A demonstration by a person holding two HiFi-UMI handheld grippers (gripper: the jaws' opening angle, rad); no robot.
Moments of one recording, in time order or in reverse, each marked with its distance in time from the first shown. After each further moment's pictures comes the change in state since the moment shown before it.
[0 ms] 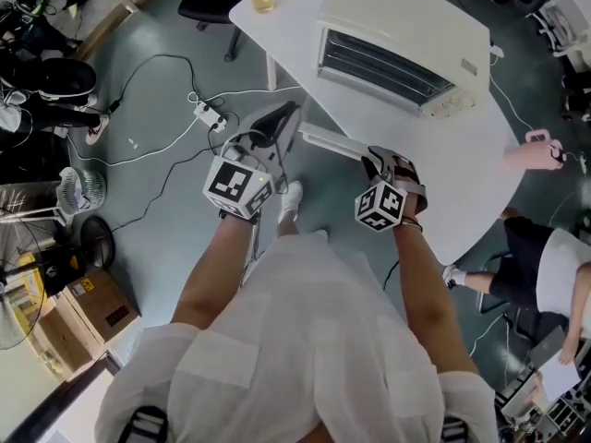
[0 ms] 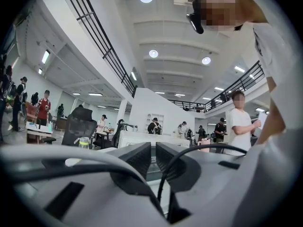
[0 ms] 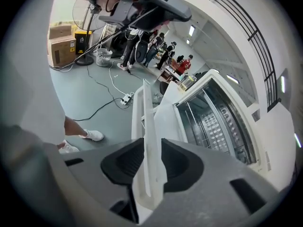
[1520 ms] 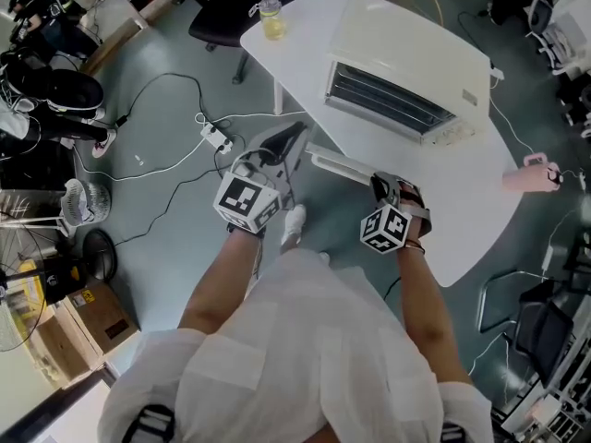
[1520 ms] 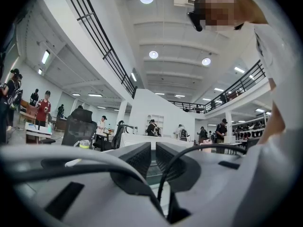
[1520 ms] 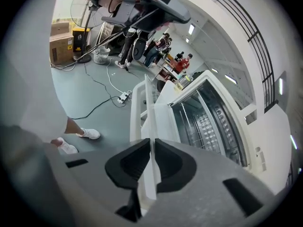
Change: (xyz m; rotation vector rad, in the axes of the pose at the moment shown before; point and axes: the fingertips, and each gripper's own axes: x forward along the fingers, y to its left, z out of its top) left arm 0.010 0.017 0.010 -0.006 -0.010 -0.003; right arm -0.007 -0.021 0.004 -0.009 0.030 -0.030
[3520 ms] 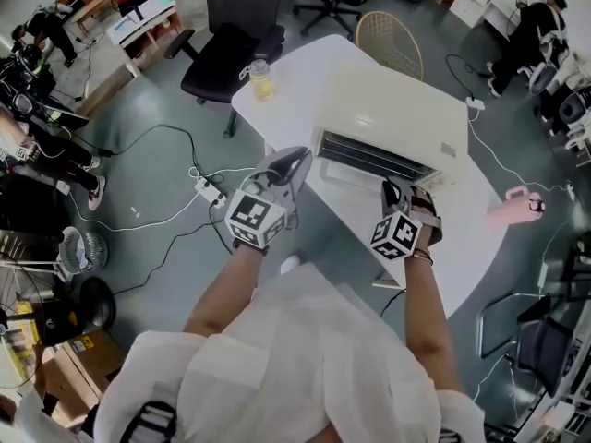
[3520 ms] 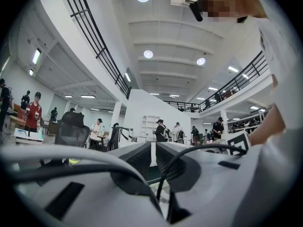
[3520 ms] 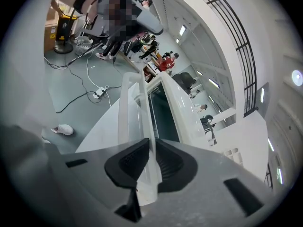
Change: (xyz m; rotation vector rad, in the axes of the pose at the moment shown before) left arm 0.082 0.040 0.030 0.036 0.001 -0.066; right arm -0.006 -0.166 0.021 -0.011 0.052 -0.224
